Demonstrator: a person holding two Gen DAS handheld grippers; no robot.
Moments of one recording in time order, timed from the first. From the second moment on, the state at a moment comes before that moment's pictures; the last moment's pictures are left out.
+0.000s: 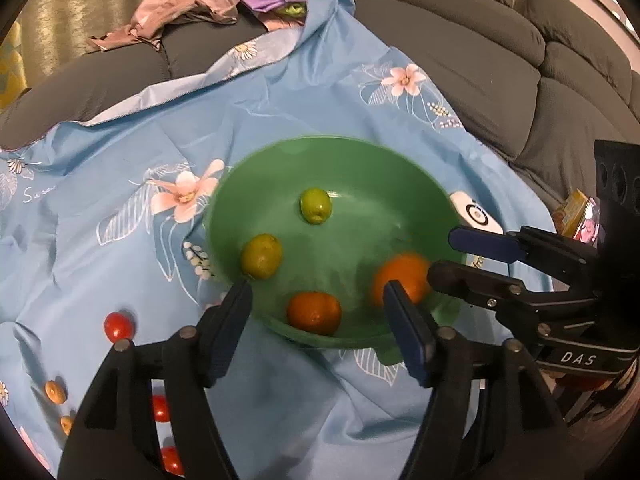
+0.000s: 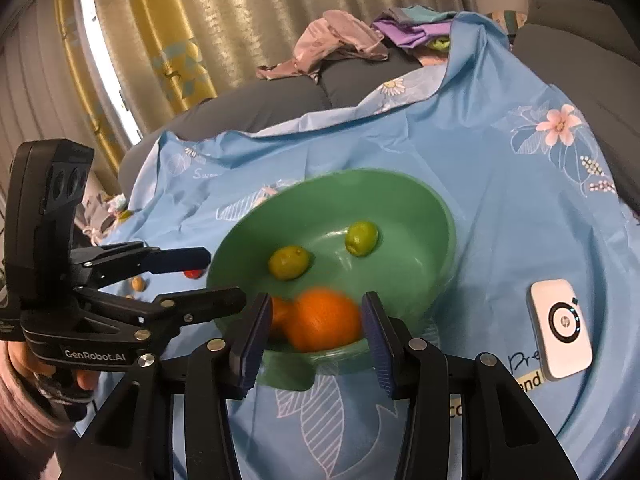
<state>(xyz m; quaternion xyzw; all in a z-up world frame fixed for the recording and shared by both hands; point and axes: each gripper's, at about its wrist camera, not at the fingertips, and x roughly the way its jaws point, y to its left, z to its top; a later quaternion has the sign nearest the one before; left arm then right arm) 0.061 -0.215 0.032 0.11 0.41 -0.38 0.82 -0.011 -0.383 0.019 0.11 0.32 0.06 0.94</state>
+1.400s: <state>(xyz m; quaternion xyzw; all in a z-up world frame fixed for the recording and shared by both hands) -0.010 -0.013 0.026 0.02 0.43 -0.20 0.88 -0.030 -0.245 0.038 0.01 0.34 0.21 0.92</state>
